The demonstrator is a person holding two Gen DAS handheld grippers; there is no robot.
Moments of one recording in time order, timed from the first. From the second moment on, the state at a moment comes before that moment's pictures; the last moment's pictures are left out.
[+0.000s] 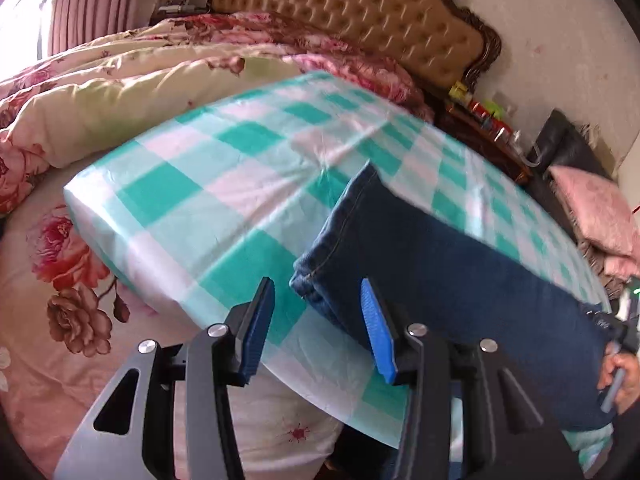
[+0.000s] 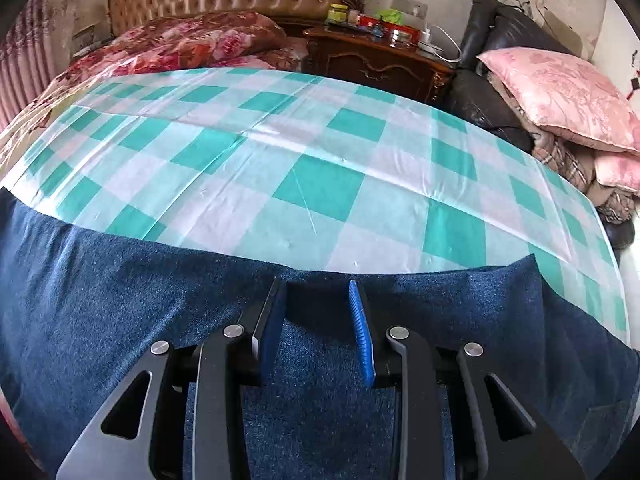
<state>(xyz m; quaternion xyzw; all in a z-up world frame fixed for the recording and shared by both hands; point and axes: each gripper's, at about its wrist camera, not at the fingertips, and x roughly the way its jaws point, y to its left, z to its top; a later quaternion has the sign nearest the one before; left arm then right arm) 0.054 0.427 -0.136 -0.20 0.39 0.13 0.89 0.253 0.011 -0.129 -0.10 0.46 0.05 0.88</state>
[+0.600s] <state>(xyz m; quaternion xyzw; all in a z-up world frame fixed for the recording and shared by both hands) 0.072 0.425 -0.145 -0.18 0.40 0.11 0.89 0.197 0.072 -0.121 -0.06 0.47 0.05 0.88</state>
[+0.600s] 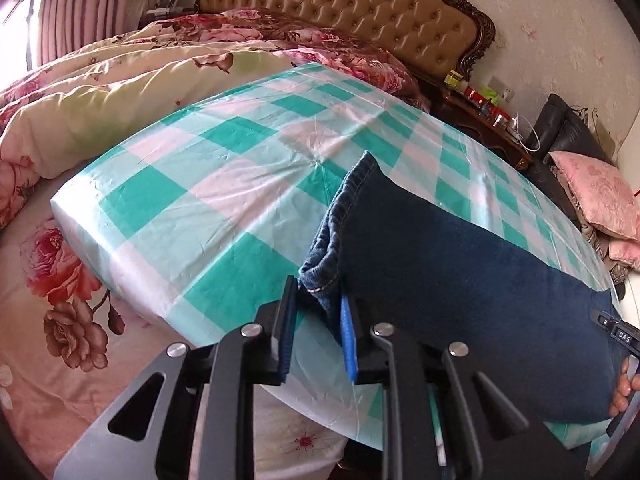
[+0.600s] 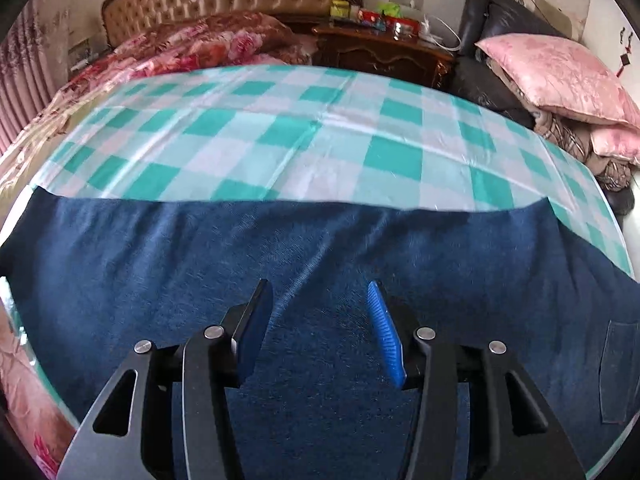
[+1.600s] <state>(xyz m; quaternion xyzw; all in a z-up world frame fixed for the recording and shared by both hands) 0.211 0.232 -0.154 0.00 0.45 -0.10 0.89 0.195 0.074 -0.134 -0.08 0.47 0.04 0.88</state>
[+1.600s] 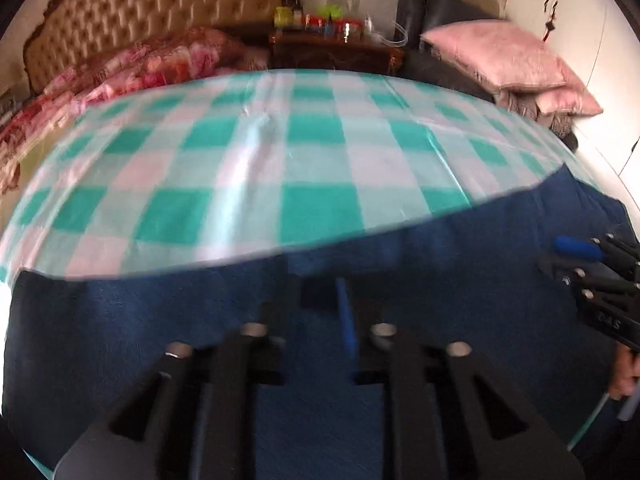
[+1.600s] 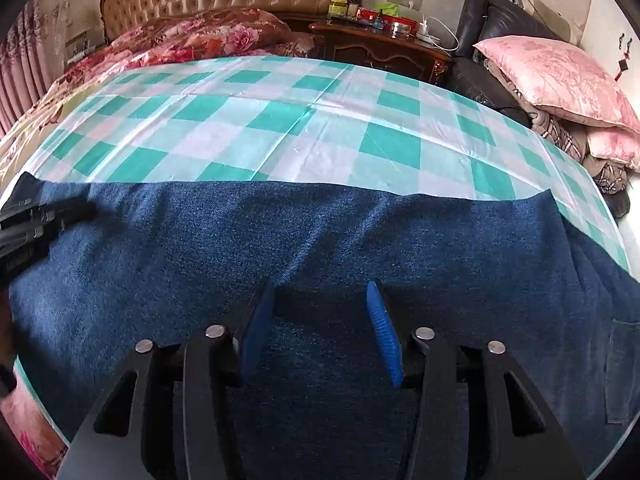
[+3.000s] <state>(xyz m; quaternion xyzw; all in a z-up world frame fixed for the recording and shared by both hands) 0.072 0.425 -0.143 -0.19 0.40 0.11 0.89 0.211 0.198 -0.142 -0.12 0.45 0.14 0.88</state>
